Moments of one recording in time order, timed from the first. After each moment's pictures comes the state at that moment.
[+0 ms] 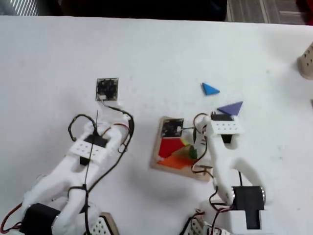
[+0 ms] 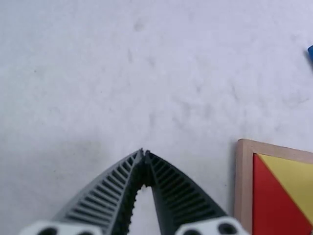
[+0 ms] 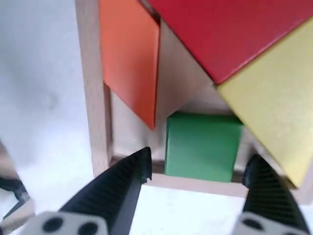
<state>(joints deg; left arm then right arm) 12.9 -22.1 65.3 13.3 17.3 -4.0 -7.8 45.8 64.8 80.6</state>
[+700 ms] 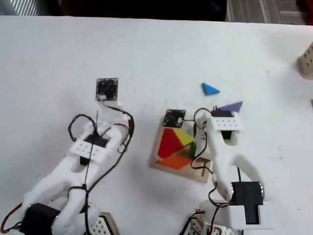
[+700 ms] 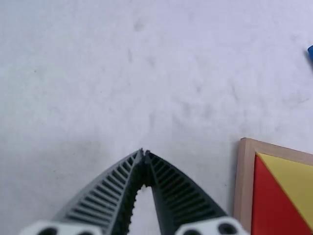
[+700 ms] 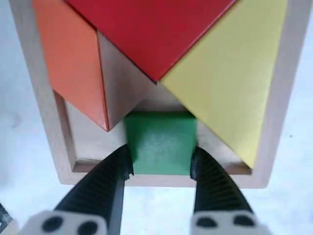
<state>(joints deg) 12.9 -22.1 65.3 13.3 17.3 -4.3 -5.9 43.0 61.1 73.7</state>
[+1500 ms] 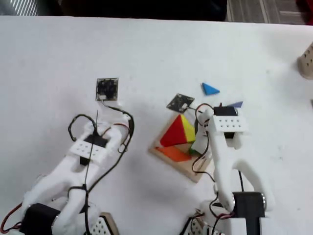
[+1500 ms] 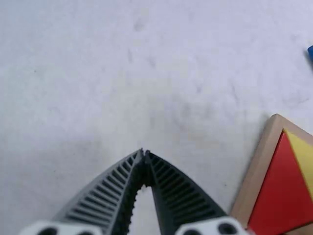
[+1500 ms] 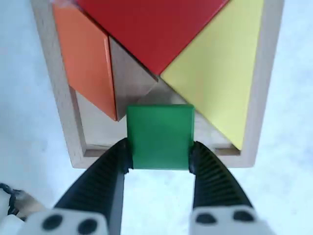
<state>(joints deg) 12.9 -22.1 65.3 13.3 17.3 -4.7 -11.4 40.4 67.9 55.0</state>
